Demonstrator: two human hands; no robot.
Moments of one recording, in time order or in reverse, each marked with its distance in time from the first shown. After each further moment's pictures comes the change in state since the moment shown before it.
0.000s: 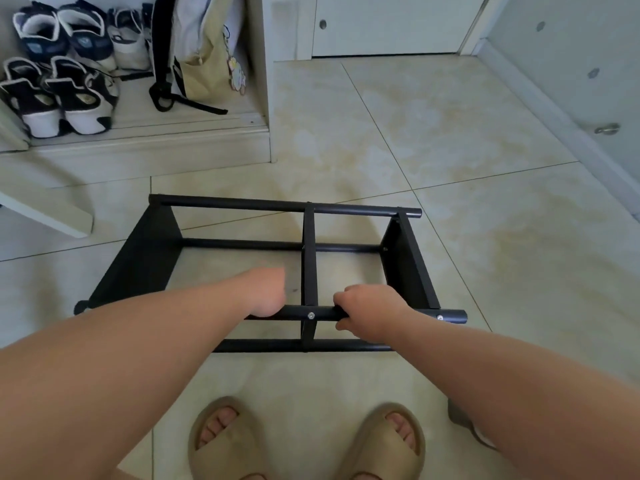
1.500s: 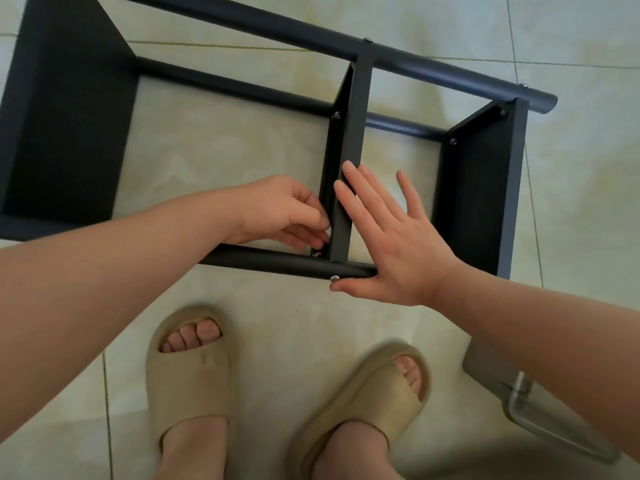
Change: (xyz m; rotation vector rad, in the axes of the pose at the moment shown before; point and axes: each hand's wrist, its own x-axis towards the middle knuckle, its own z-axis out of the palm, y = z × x) left_hand 0.082 -0.035 0.093 -1.241 -0.326 0.066; right_hand 0.053 0.015 0.090 -0.085 0.309 -0.320
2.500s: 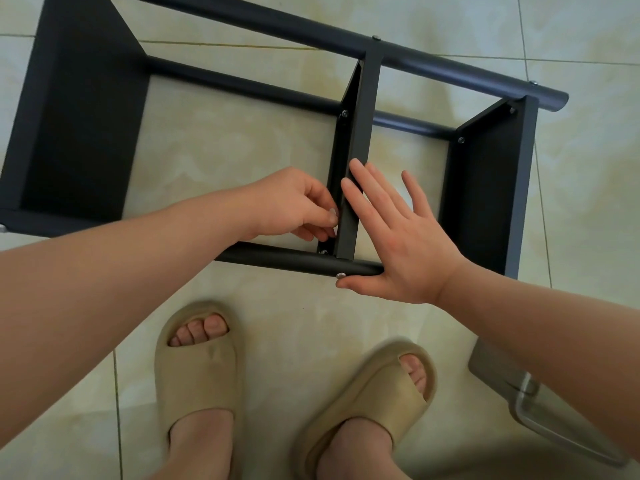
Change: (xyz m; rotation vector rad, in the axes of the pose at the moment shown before) left_hand -0.001 0.003 0.003 0.138 0.102 0.103; right_hand 0.001 0.000 0.000 0.043 0.000 0.001
